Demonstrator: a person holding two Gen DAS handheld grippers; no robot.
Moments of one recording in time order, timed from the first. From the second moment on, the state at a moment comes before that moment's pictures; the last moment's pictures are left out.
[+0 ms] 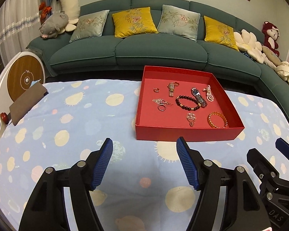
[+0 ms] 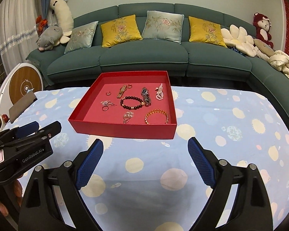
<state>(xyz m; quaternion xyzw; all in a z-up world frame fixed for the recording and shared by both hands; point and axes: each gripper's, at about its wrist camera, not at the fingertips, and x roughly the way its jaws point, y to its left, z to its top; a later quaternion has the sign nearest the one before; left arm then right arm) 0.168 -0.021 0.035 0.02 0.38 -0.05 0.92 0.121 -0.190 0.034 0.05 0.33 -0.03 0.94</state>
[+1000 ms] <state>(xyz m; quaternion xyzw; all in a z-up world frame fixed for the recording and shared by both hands) 0.161 -0.036 0.036 0.04 0.37 -0.02 0.93 0.115 -0.191 0.033 0.04 0.32 -0.06 0.95</state>
